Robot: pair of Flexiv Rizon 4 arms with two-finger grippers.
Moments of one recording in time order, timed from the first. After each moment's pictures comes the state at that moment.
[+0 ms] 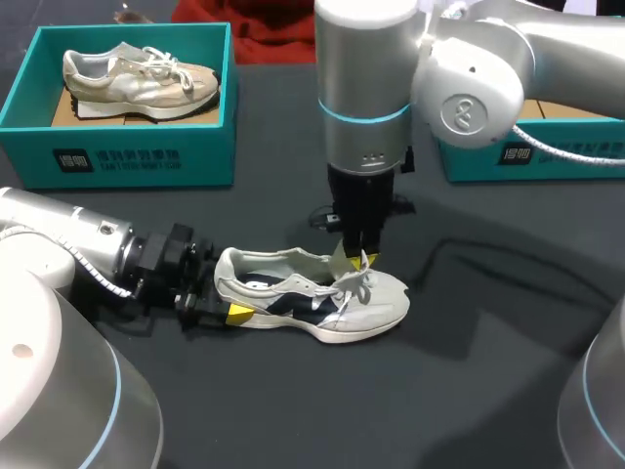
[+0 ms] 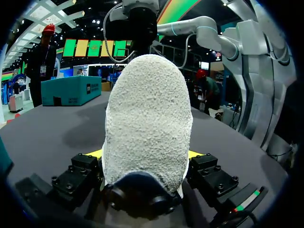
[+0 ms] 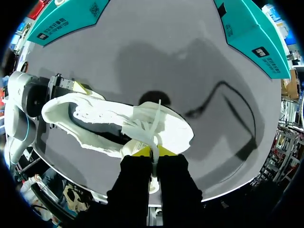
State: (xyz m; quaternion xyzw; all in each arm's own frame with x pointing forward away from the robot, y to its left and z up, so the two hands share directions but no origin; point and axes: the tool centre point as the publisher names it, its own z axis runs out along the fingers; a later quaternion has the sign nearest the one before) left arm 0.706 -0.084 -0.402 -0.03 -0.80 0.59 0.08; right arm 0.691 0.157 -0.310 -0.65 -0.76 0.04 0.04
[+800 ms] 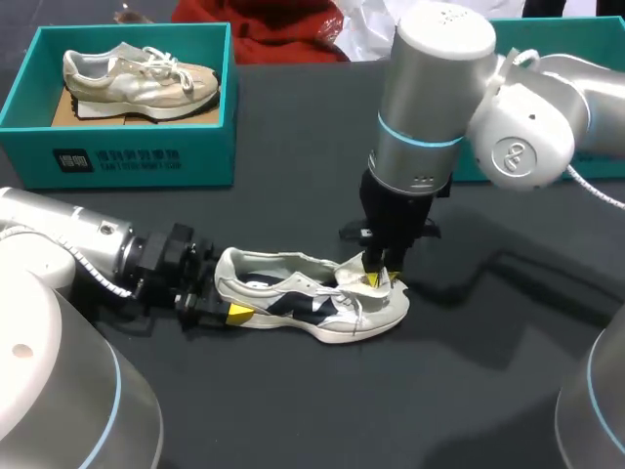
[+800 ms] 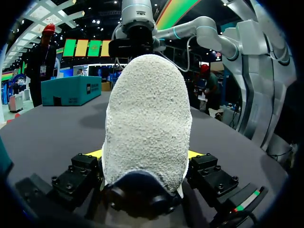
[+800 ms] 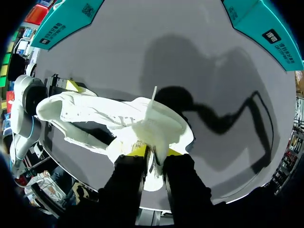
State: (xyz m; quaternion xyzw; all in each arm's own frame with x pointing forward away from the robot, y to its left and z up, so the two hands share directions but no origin) left arm 0.706 -0.084 -0.402 -0.03 -0.81 0.59 0.08; right arm 0.686 0.135 -0.343 -0.66 -0.75 -0.01 0.10
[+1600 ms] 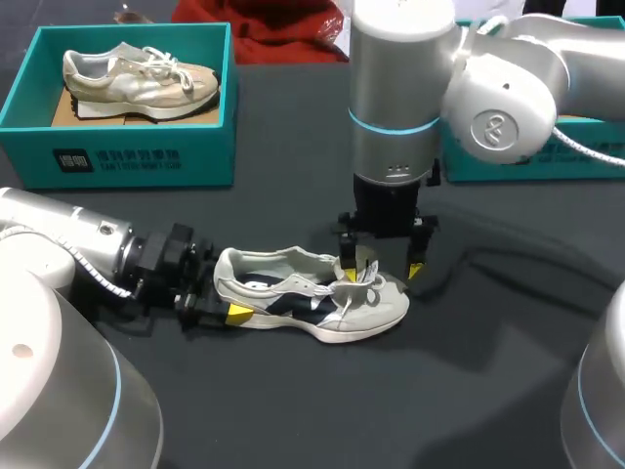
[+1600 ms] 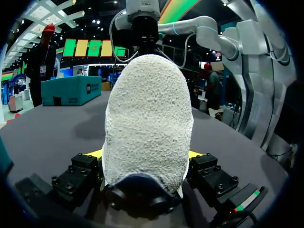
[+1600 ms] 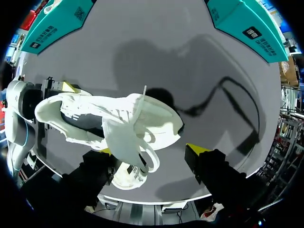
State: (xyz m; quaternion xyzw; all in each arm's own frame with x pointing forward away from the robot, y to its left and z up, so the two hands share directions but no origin) left arm 0.706 -0.083 -0.403 -0.03 -0.81 0.59 0.08; right arm 0.677 0.133 -0.311 -0.68 -0.73 0.05 0.04
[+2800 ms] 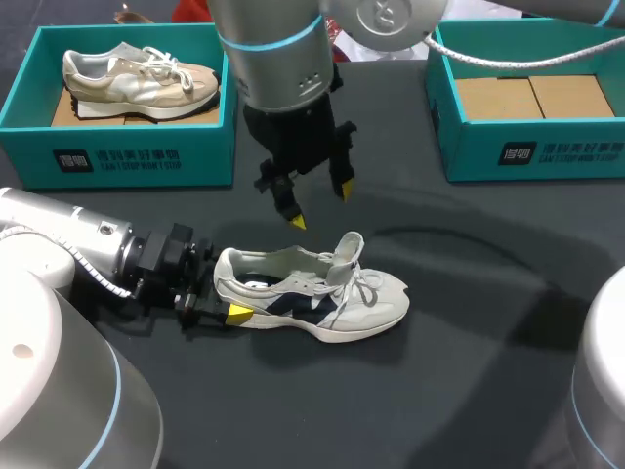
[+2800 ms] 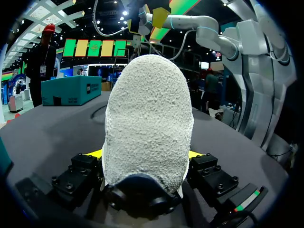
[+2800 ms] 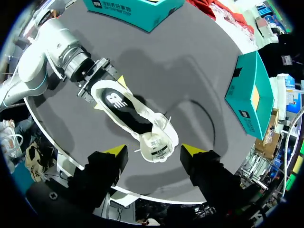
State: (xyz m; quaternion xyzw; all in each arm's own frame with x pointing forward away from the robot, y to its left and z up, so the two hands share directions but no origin) left arm 0.706 -0.083 -0.403 -0.03 -0.81 0.59 0.08; right arm 0.708 0.214 -0.203 -0.44 -0.89 0.08 -0.03
